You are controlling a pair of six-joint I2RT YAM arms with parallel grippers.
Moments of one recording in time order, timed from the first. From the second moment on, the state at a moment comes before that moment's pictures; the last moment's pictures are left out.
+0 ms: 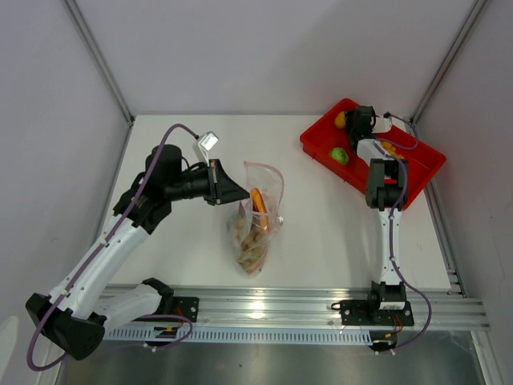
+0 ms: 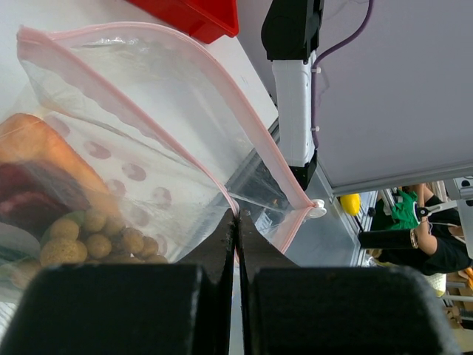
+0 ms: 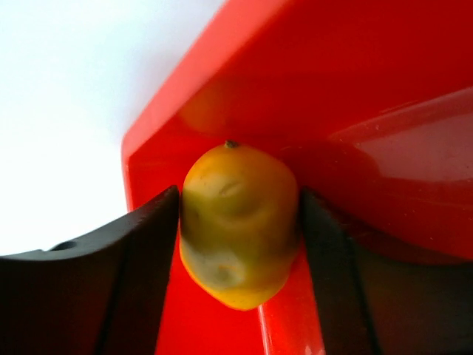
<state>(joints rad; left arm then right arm) -0.48 1.02 1.09 -0.43 0.67 -0.63 0.01 2.66 2.14 0.15 0.29 1.26</state>
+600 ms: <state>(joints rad) -0.48 1.03 1.05 -0.41 0.68 -0.66 0.01 2.58 1.94 0.29 0.22 1.26</state>
